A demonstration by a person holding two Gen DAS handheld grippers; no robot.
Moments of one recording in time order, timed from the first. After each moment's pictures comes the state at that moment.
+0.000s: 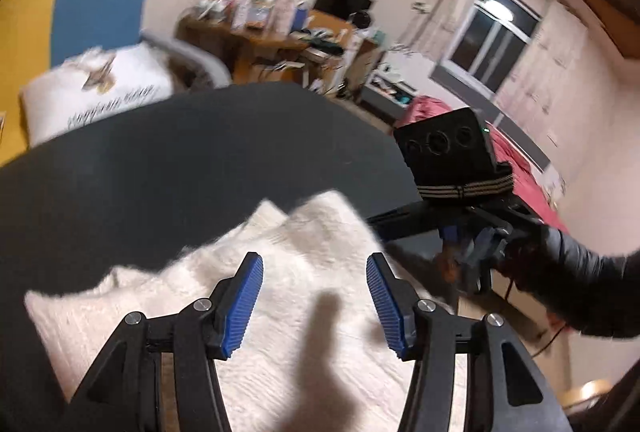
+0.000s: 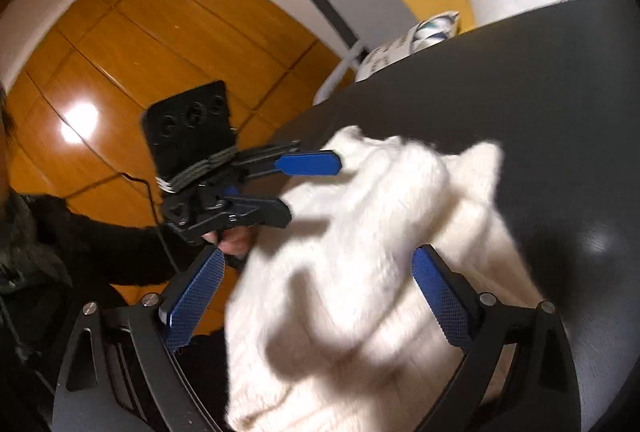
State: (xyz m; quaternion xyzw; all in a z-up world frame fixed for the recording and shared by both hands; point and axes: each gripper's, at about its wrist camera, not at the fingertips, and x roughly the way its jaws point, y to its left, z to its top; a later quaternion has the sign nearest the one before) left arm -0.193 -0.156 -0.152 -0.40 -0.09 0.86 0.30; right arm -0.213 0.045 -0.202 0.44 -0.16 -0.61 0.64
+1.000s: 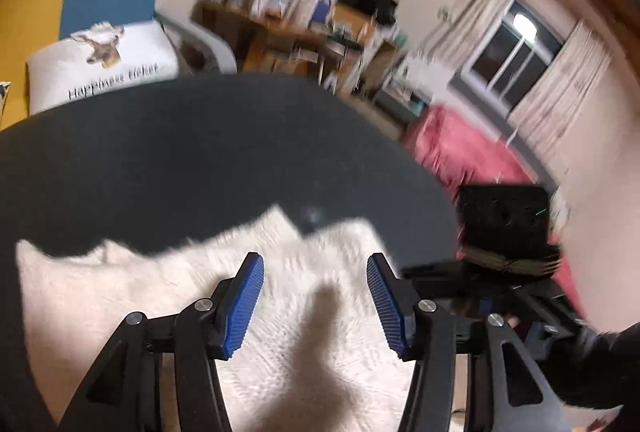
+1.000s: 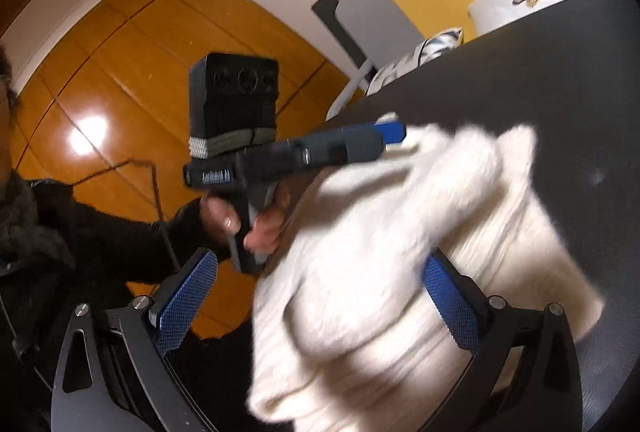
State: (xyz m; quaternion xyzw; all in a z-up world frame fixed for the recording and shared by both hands) left arm -0.230 -0.089 -0.171 -0.44 -0.10 0.85 0.28; right arm -0.141 0.090 -0.193 0.41 -0.18 -0.64 0.63
